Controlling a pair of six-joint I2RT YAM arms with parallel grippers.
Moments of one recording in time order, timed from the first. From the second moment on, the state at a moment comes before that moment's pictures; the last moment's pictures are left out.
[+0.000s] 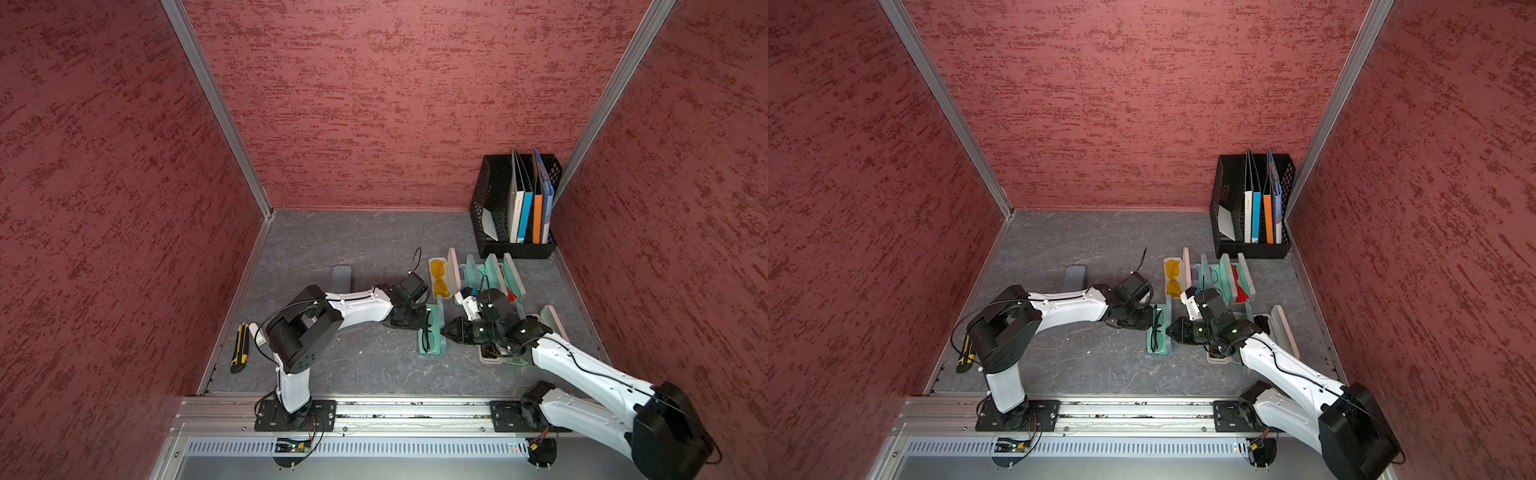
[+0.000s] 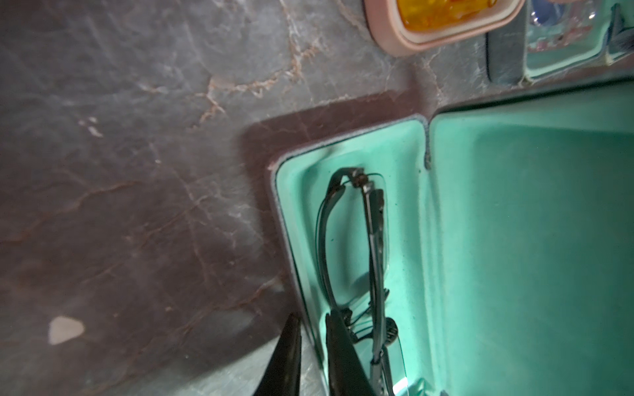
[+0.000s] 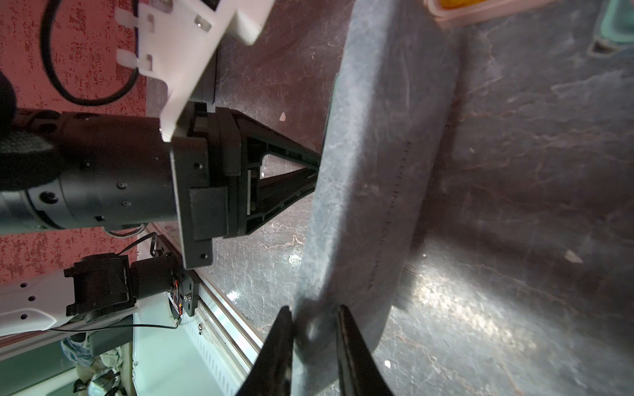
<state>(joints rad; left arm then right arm) -0.85 1.85 1.11 -0.40 0.18 -0.68 0.57 1.04 0.51 -0.31 -0.45 0.68</state>
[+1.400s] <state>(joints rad) -0.86 1.87 1.11 -0.36 0.18 -0.70 0.62 1.18 0.51 -0.16 -0.49 0.69</state>
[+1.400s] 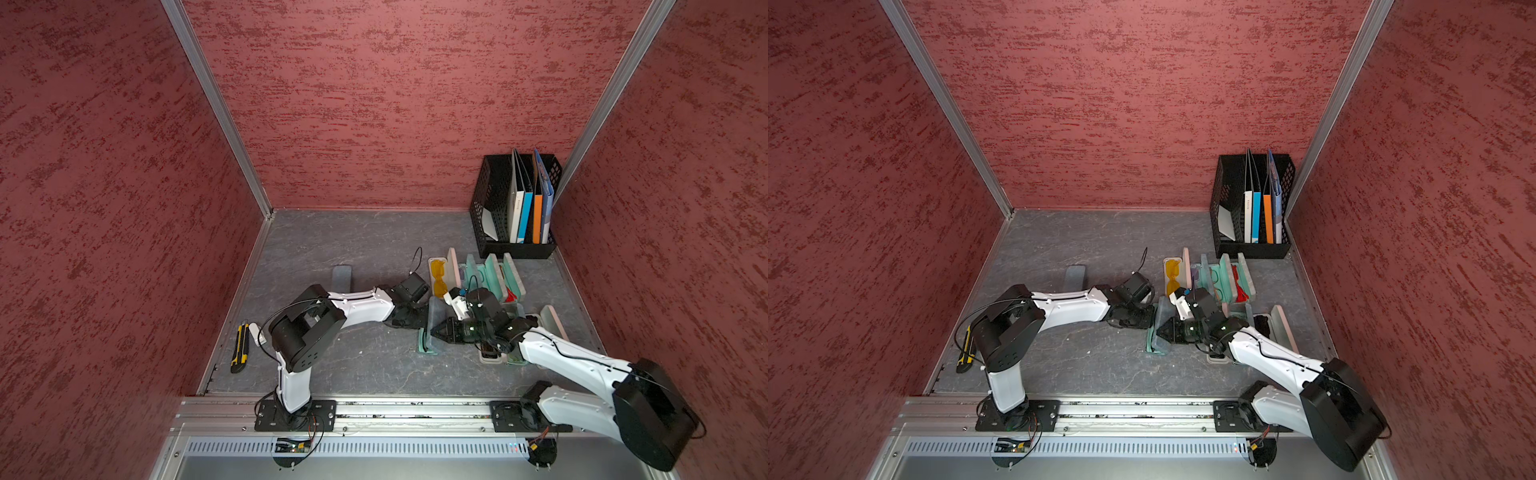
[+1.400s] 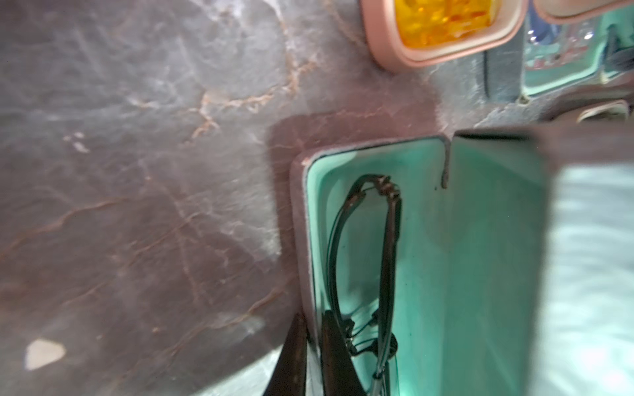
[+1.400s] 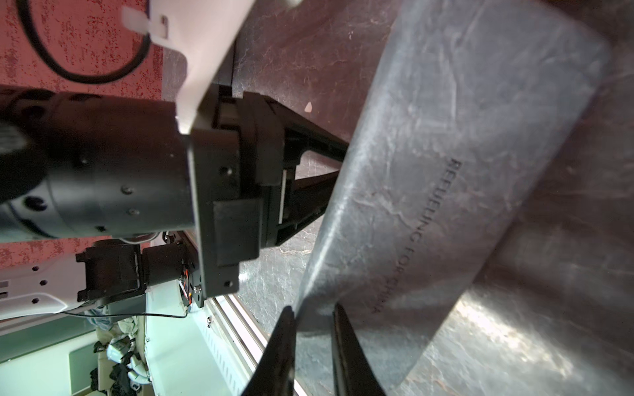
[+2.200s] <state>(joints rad) -0.83 1.78 1.02 -0.31 0.18 -0.76 0.64 1.24 0.51 -0.16 -0.44 0.71</state>
